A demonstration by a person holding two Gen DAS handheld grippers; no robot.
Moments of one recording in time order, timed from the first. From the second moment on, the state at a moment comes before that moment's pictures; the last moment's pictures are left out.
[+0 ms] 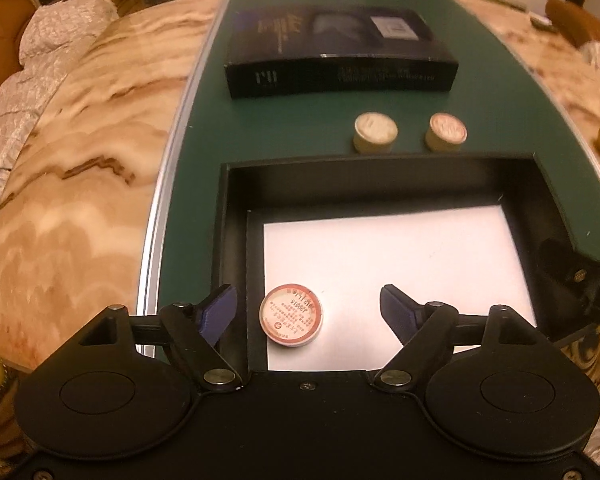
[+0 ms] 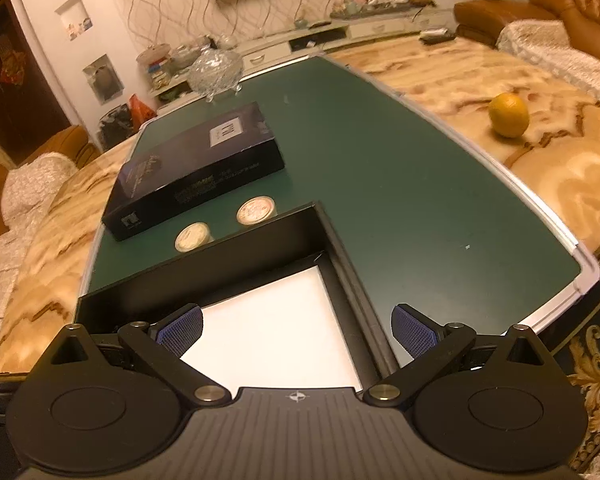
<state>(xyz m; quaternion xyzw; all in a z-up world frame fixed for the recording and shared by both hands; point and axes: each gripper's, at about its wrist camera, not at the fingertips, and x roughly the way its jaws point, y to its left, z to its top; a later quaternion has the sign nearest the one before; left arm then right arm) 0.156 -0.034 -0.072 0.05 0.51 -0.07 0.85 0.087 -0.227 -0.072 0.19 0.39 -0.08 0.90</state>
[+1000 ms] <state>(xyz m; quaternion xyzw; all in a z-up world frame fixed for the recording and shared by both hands) 0.134 0.005 -0.062 0.00 0.50 -0.09 0.86 0.306 -0.206 -0.104 0.02 0.55 0.01 0.84</state>
